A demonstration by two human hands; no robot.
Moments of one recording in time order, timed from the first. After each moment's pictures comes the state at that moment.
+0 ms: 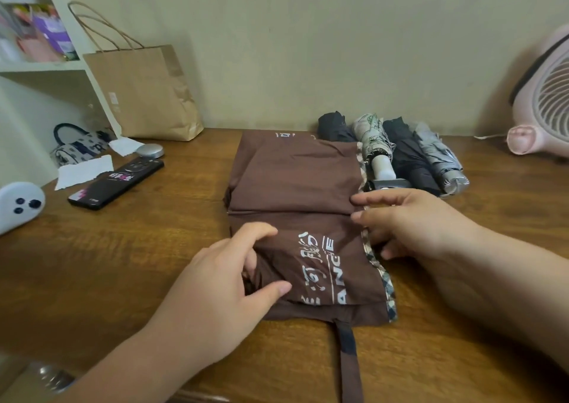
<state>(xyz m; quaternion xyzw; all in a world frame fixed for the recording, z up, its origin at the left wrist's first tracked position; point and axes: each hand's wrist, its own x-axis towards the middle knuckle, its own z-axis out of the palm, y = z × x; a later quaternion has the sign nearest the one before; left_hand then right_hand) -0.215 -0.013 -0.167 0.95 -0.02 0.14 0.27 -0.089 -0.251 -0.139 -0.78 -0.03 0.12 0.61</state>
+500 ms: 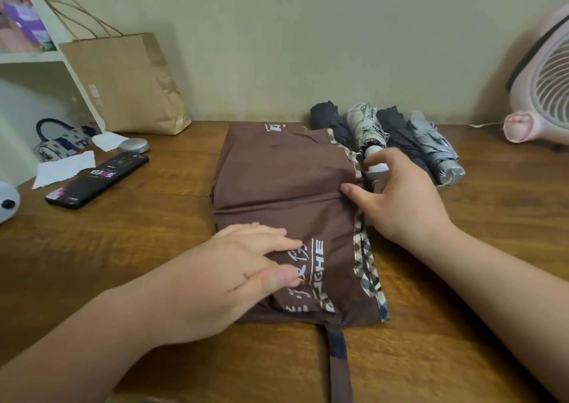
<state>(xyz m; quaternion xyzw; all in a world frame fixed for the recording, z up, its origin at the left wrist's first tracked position) -0.181 -0.007 -0.142 0.95 -0.22 -0.06 0.20 -0.056 -0.249 -0.160 -0.91 -0.10 -0.16 0.36</state>
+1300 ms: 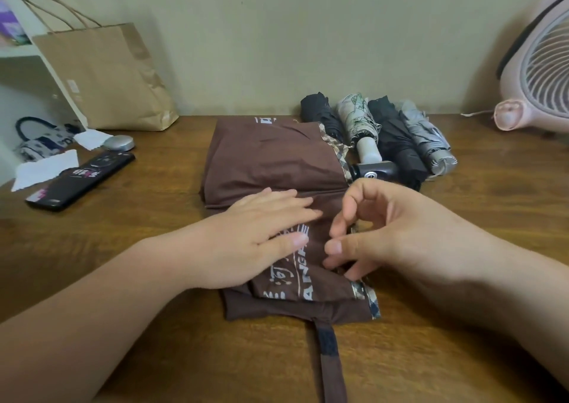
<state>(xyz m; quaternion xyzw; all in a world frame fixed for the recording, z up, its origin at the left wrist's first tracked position) -0.135 -0.024 -0.137 0.95 -0.25 -0.11 0.16 -0.121 -0.259 -0.134 -0.74 -0.17 0.20 0.62</state>
